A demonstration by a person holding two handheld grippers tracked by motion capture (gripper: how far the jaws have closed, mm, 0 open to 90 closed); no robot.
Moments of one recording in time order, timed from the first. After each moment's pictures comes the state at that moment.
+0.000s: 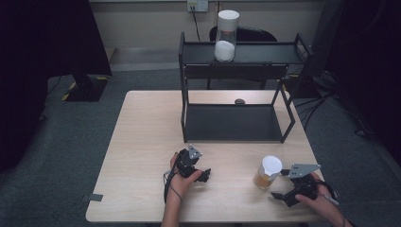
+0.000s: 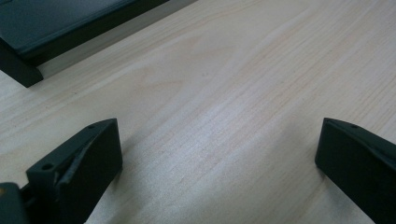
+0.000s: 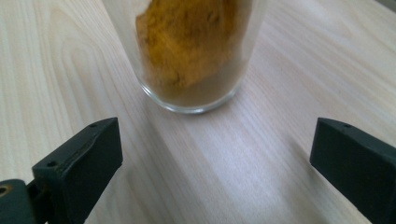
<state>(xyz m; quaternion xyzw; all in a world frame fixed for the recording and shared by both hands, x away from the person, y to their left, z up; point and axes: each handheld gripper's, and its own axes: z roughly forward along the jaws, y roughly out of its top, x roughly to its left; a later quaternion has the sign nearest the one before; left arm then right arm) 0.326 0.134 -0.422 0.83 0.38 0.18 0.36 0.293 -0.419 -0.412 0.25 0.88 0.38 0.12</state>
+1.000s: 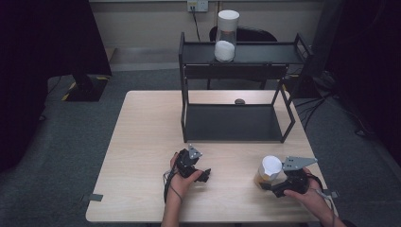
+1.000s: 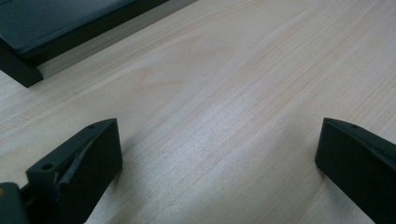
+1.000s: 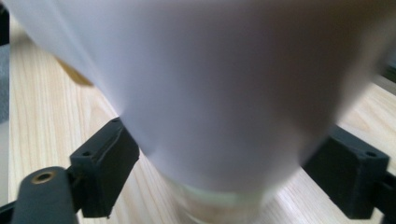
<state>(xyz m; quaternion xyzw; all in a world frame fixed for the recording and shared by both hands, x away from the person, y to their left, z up) 0.326 0.134 -0.422 0.83 0.38 0.18 0.36 0.298 -0.404 -0.414 0.25 0.84 0.47 0.11</state>
